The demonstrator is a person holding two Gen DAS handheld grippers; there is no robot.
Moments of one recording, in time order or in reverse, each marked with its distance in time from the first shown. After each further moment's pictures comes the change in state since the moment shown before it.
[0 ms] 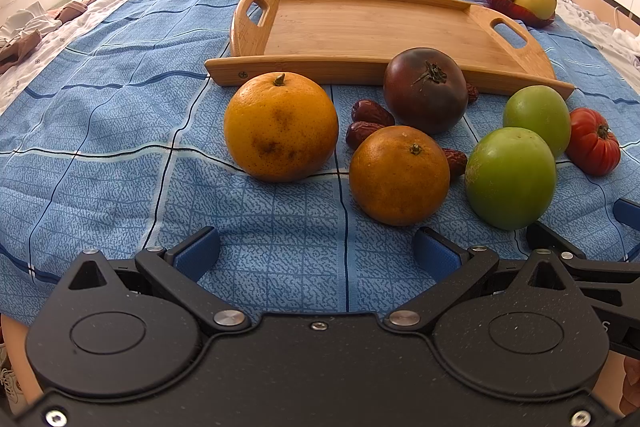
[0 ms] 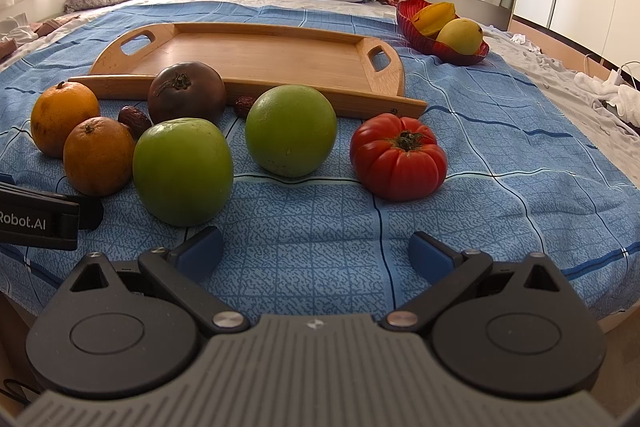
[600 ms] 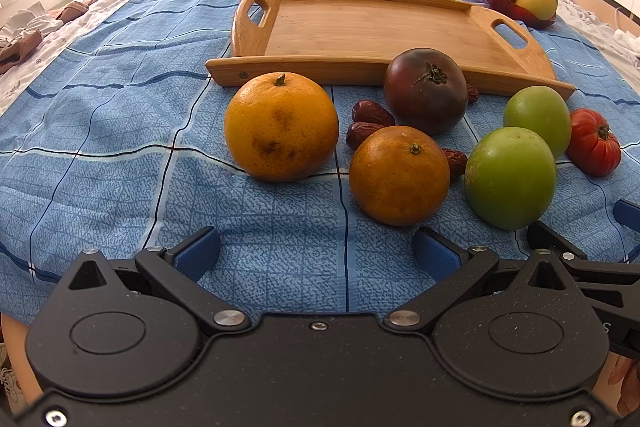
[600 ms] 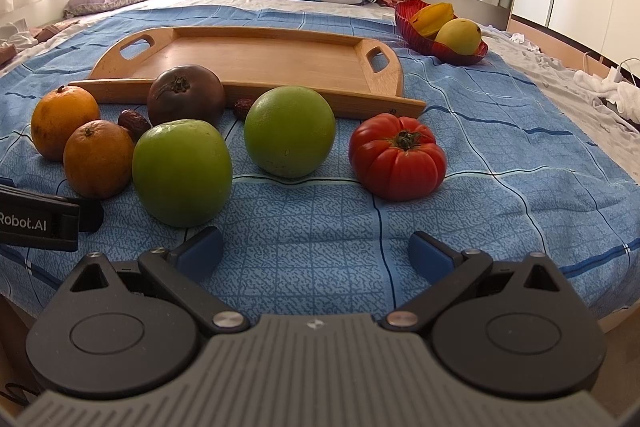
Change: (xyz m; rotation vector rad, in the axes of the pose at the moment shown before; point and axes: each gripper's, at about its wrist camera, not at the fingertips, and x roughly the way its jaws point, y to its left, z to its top) left arm 0.000 0.000 0.000 -0.001 0.000 0.001; right arm 0.000 0.000 0.000 0.010 -0.008 0.006
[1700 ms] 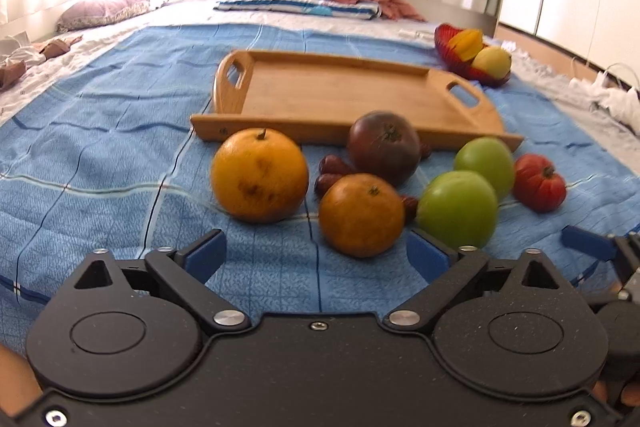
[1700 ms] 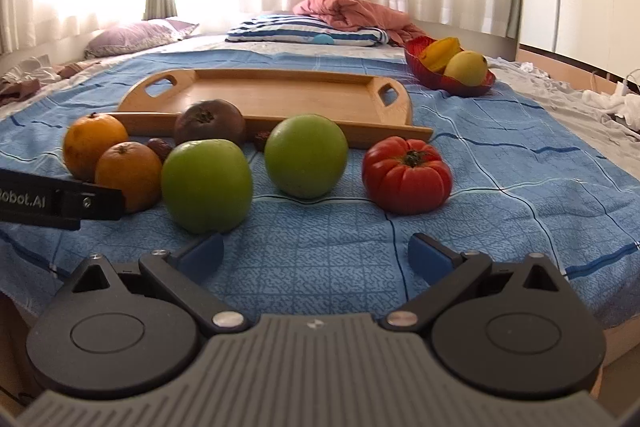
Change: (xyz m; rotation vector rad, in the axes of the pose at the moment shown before) left arm -0.034 0.012 -0.014 -0.011 -0.232 -0.140; right arm -0.020 -0.005 -0.020 0.010 -0.165 0.087
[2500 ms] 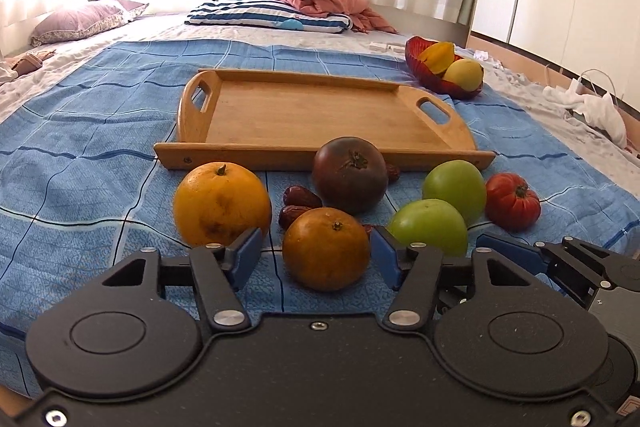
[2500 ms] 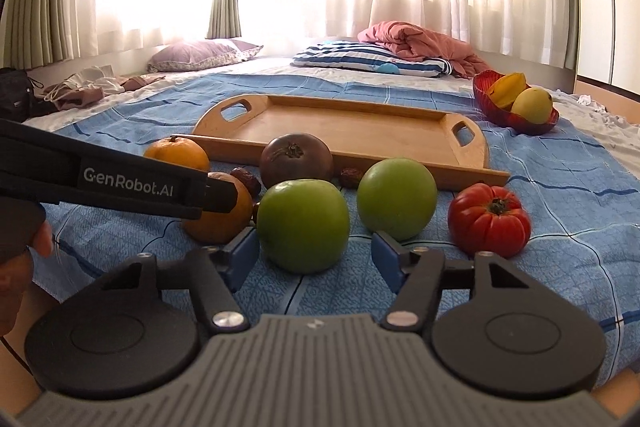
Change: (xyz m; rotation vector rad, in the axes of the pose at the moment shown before) left arm 0.006 -0.010 0.012 0.030 -0.021 -0.075; right arm -0.002 0.027 0.012 -0.050 -0.069 0.161
